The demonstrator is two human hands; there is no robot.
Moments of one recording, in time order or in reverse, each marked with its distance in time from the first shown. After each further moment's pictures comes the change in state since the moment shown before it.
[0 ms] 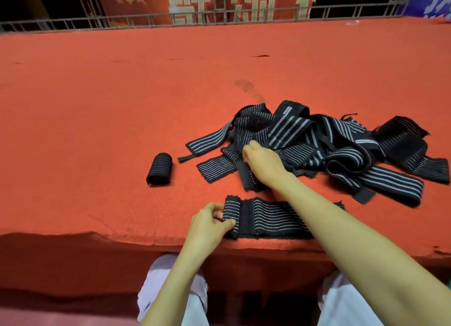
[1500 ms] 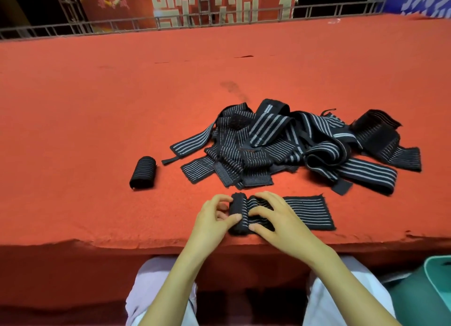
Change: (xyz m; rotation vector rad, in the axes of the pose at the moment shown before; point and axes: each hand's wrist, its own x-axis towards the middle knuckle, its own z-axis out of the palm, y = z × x) left_hand -0.007 0.020 0.030 -0.108 -0.112 0.134; right_hand -0.166 0.015 0.019 0.410 -0.017 0.016
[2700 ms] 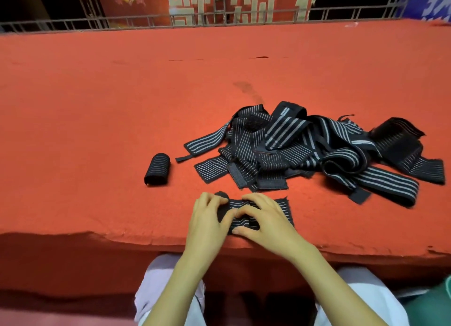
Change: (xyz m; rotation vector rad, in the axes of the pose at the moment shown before) left_hand -0.007 -0.007 -0.024 0.443 0.263 0.182; right_hand 0.034 -0.040 0.020 0.000 -0.054 -0.021
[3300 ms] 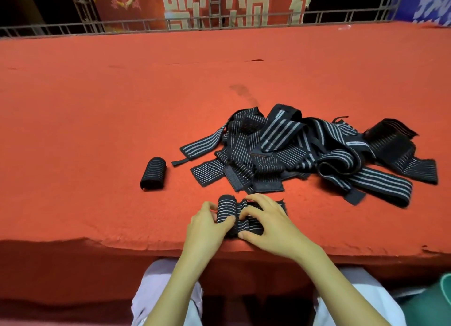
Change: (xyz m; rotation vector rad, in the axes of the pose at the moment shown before) left_hand 0.007 0.003 0.003 -0.116 -0.123 -0.280; right_hand -0.007 0.004 -0.017 0.016 -0.039 0.005
